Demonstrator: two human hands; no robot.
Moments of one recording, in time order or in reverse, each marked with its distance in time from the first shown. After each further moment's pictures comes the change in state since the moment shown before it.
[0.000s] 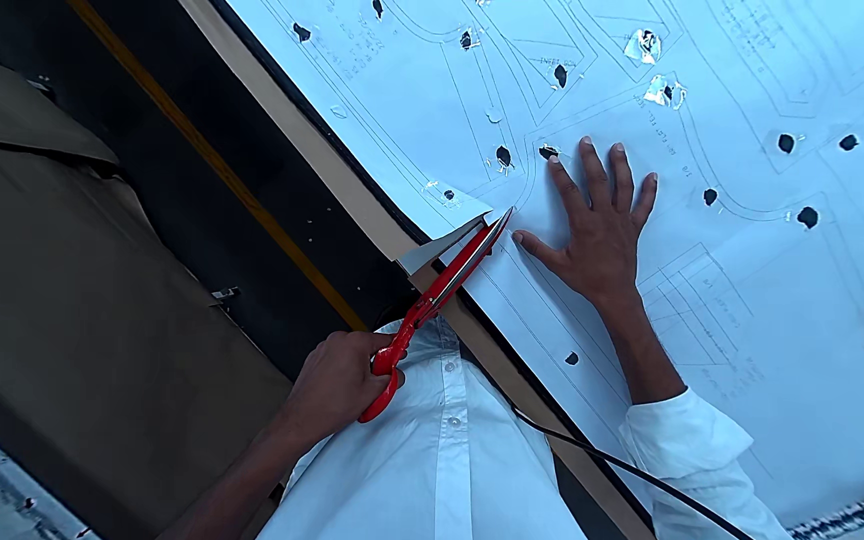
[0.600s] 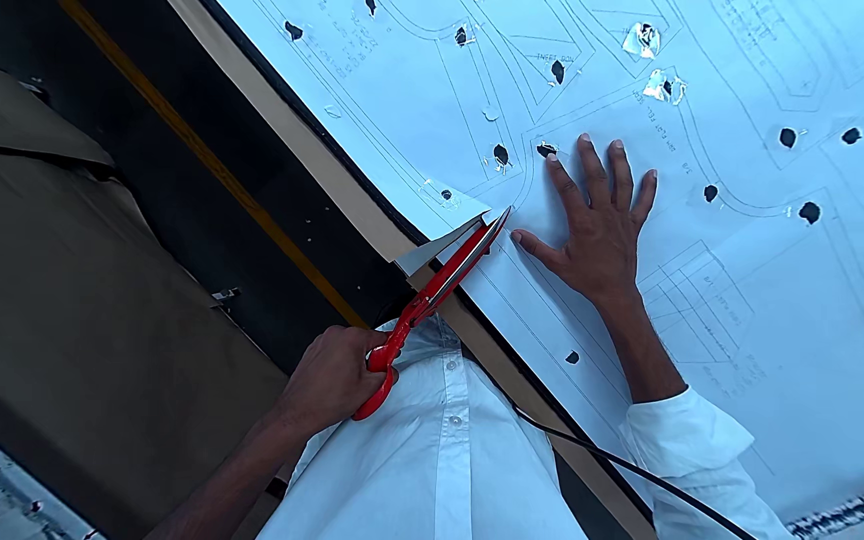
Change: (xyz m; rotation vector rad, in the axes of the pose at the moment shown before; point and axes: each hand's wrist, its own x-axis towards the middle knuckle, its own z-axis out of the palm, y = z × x) left_hand 0.006 -0.003 -0.007 0.050 -0.019 0.039; right_hand -0.001 0.000 0.000 -0.003 0.013 -0.005
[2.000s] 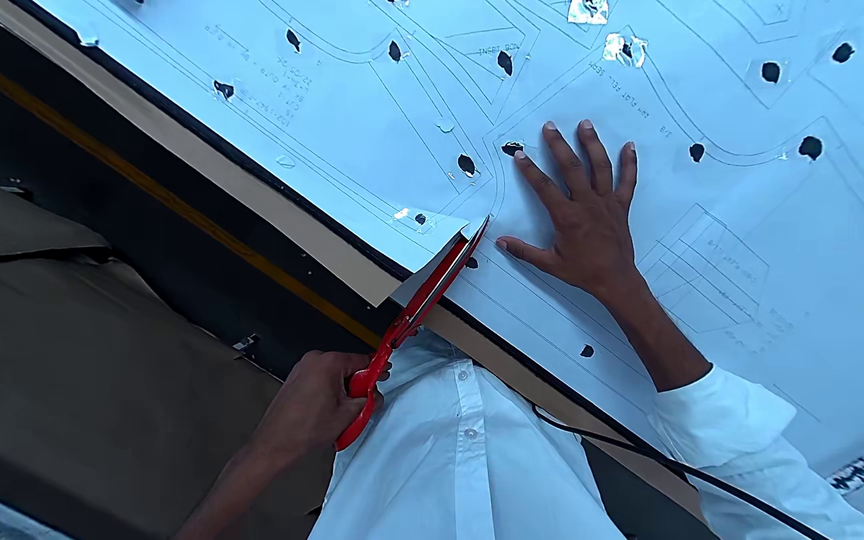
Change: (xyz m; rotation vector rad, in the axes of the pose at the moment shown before) left_hand 0.019 -0.030 -0.040 -0.007 -0.091 0.129; right_hand -0.001 -0.003 -0.004 0.032 -0.034 0.022
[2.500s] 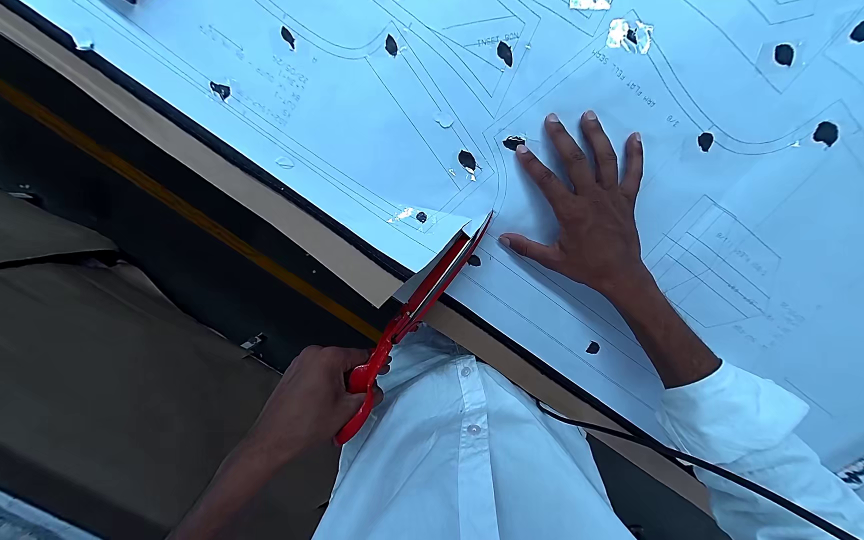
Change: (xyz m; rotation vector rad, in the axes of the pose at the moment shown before) left_hand 0.003 0.000 -0.009 0.047 0.024 0.018; right_hand 0.001 0.000 0.001 0.007 -0.003 0.001
